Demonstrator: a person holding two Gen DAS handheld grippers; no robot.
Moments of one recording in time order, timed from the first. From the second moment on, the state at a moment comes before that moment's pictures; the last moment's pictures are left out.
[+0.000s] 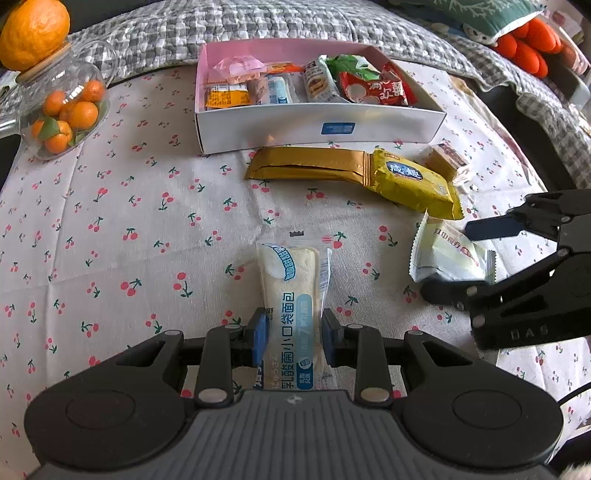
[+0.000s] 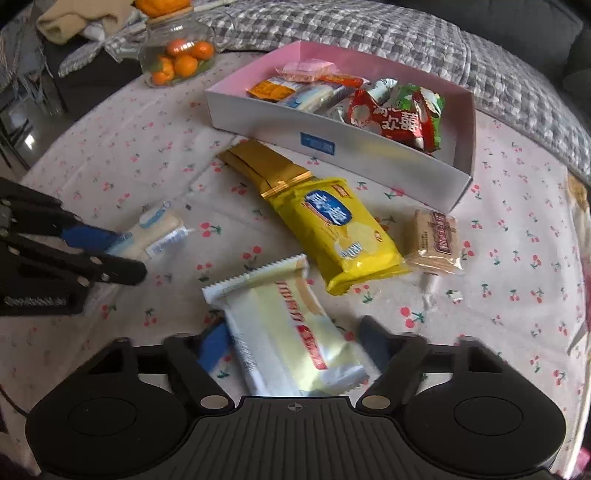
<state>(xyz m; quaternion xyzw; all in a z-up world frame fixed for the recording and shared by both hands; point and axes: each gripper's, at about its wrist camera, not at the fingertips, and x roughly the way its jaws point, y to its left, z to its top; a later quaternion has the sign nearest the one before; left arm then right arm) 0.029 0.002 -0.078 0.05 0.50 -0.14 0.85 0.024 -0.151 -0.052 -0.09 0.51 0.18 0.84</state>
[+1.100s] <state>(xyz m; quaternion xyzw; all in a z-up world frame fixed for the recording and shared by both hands) 0.077 0.026 -0.028 -0.04 0.44 -0.09 0.89 0.072 -0.170 0.005 0.10 0.47 0.12 0.87</state>
